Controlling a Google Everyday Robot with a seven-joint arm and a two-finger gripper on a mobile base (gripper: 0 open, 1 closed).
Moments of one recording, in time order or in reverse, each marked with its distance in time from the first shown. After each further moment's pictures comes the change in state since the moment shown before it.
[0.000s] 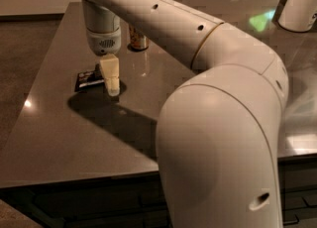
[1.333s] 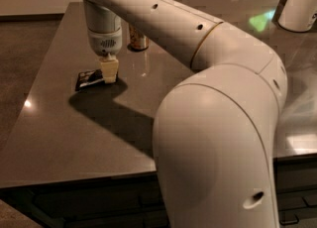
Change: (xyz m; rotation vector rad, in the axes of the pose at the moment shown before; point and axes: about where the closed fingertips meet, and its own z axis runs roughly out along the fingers) arm 0.003 -0.002 0.003 -0.006 0.005 0.009
